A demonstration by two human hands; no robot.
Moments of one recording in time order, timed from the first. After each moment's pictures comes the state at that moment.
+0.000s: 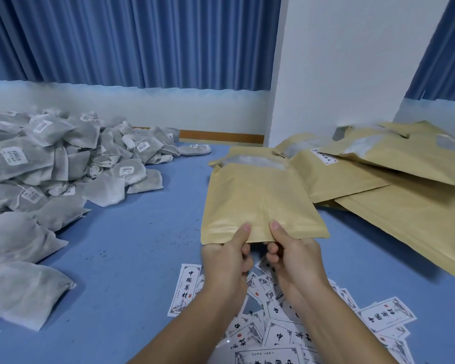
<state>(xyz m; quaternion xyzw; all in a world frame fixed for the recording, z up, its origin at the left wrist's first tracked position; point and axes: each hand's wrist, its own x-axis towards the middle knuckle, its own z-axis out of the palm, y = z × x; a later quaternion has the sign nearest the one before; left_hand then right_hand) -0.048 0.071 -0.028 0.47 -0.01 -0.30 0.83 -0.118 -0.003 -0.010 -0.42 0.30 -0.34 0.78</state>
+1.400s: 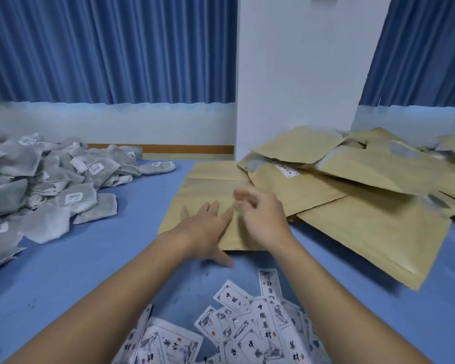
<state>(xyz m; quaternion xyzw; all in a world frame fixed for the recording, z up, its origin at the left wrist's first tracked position) 0.041 -0.014 0.011 0.83 -0.56 -0.06 -0.04 -0.069 -0.118 0.014 -0.79 0.26 -0.34 0.44</state>
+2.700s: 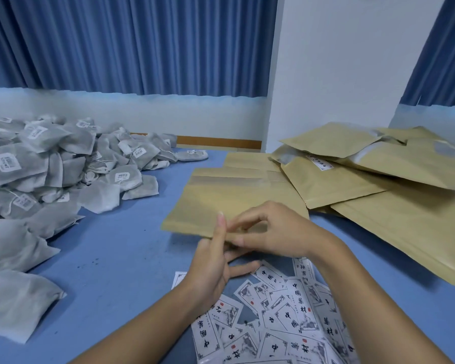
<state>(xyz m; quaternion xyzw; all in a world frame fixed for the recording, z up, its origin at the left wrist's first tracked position) -0.019 0.082 -0.035 0.48 -0.18 -0.37 0.77 -0.091 -0.063 0.030 -0.94 0.03 -0.07 0.34</state>
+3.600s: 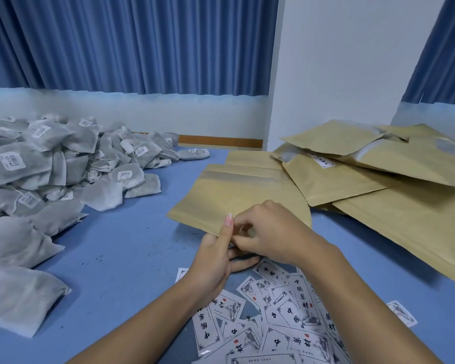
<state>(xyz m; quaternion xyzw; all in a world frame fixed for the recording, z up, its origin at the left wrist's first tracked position) -0.017 0.080 -0.039 0.48 -0.21 -0.37 0.76 -0.090 -0.037 0.033 -0.98 0.04 -0.12 0.12</state>
